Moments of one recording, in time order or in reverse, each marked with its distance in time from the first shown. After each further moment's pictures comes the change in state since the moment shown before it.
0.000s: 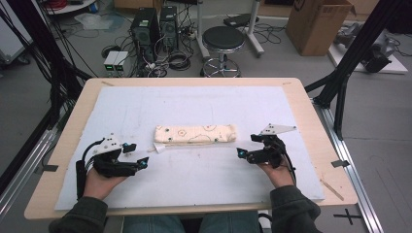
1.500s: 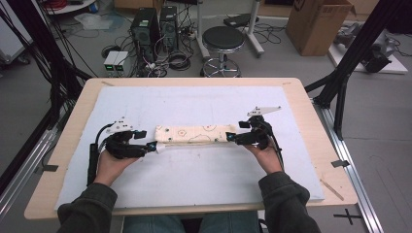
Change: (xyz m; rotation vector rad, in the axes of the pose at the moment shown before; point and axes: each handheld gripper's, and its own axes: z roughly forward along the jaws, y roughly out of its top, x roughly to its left) left arm 0.023 0.031 0.038 0.005 -0.030 -0.028; right arm -0.011 0.048 0.038 0.039 0.029 0.022
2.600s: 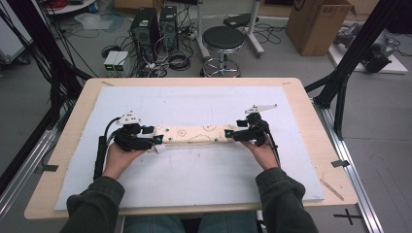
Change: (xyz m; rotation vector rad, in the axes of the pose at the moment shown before) left arm 0.006 0.015 0.024 0.012 -0.016 -0.019; right arm -0.014 0.001 0.018 0.013 -0.004 0.032
